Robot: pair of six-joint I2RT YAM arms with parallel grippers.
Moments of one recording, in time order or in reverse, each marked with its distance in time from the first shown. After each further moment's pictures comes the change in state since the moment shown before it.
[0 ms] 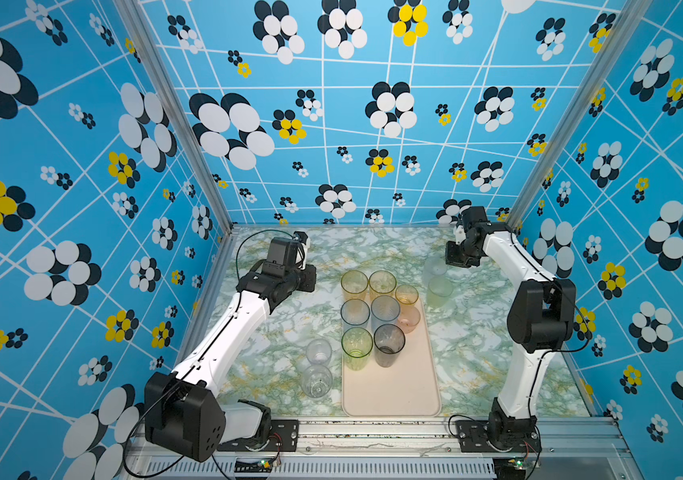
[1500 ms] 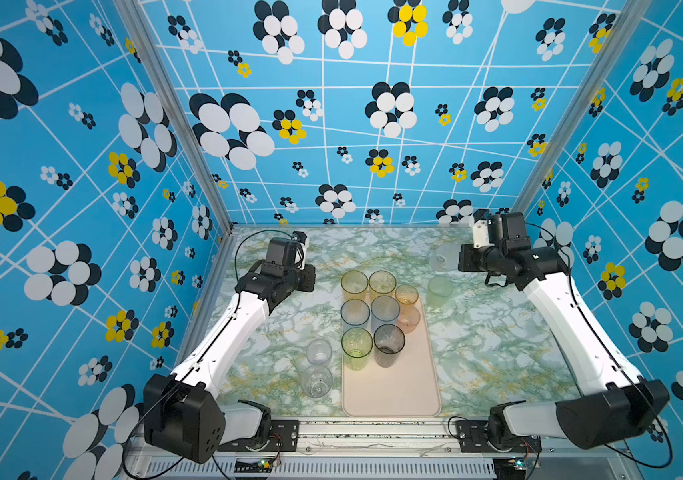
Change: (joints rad) left arm 0.005 -0.011 -0.002 0.000 0.004 0.000; right arm 0.185 -0.701 -0.329 0.004 0.091 -0.029
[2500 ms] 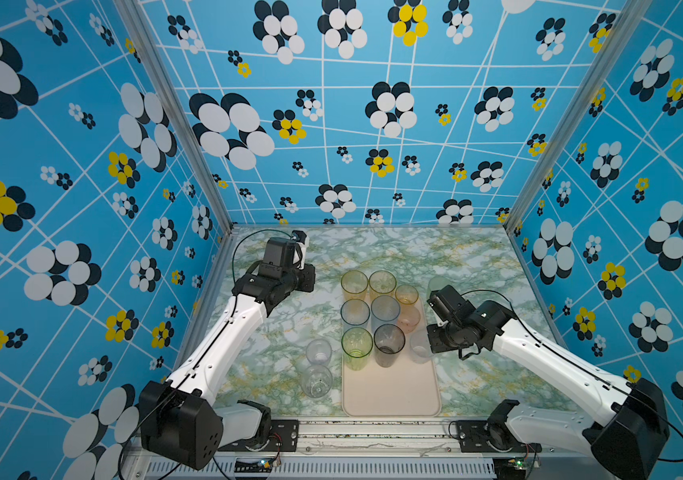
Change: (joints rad) left arm -0.002 -0.026 0.000 0.000 0.023 0.000; right arm 0.417 -0.107 -0.489 -0.069 0.090 0.304
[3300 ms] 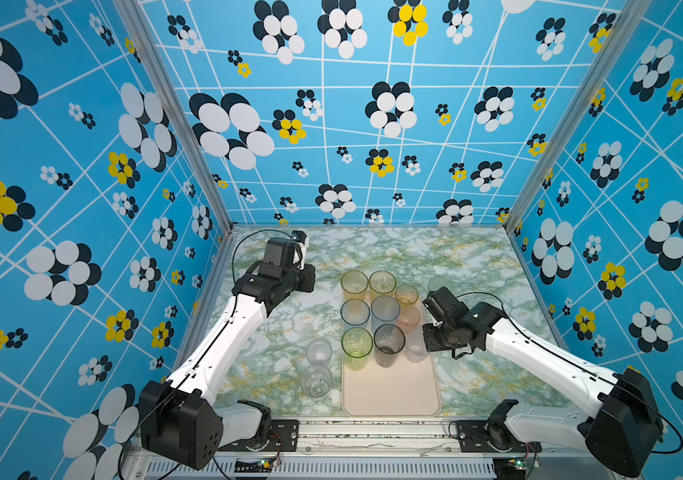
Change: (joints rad) left arm 0.000 0.000 0.000 -0.008 0.000 0.000; right arm 0.000 0.037 -0.045 0.082 -0.001 0.046
